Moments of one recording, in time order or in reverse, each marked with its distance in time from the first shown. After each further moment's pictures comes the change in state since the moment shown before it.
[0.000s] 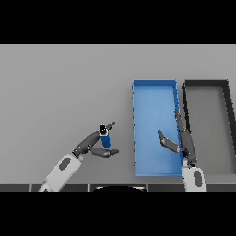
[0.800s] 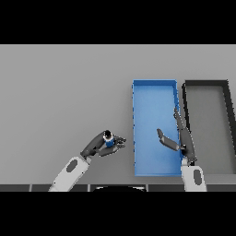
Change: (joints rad) left arm 0.030 -0.111 0.005 -0.024 0.011 0.029 -0.120; right arm -0.025 0.010 -0.006 0.011 -0.028 0.011 0.033
